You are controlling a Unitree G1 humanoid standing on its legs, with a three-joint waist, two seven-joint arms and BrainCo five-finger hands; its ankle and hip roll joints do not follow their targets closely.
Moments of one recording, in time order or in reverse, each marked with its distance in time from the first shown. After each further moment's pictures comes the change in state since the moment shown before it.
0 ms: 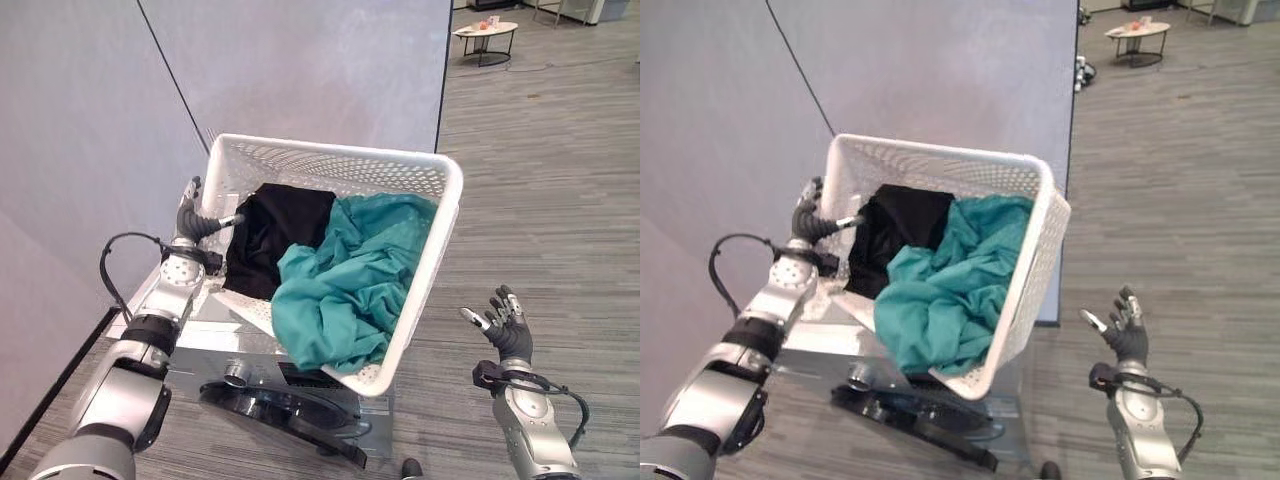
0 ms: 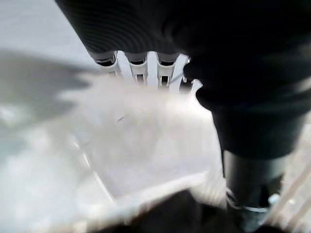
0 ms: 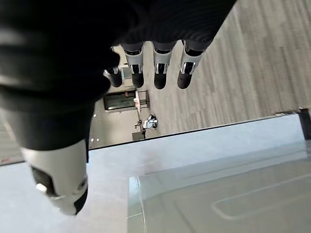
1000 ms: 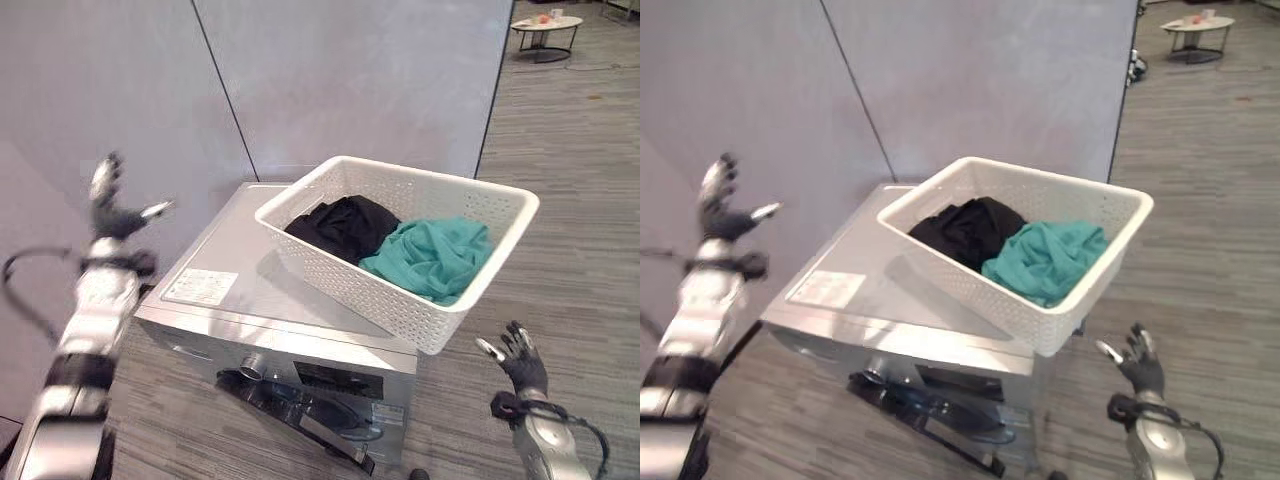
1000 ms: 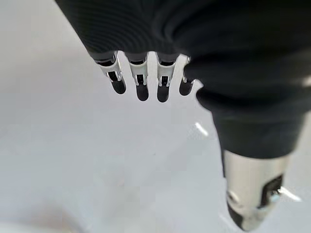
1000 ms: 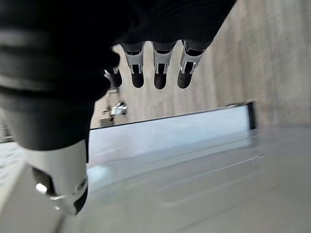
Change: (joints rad) left arm 0.644 0.173 0.553 -0.477 0.002 -0.049 -0.009; right arm 0.144 -0.007 -0.103 0.163 0.041 0.025 0.100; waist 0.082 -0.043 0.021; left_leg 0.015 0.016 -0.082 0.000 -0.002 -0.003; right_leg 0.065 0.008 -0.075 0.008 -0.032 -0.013
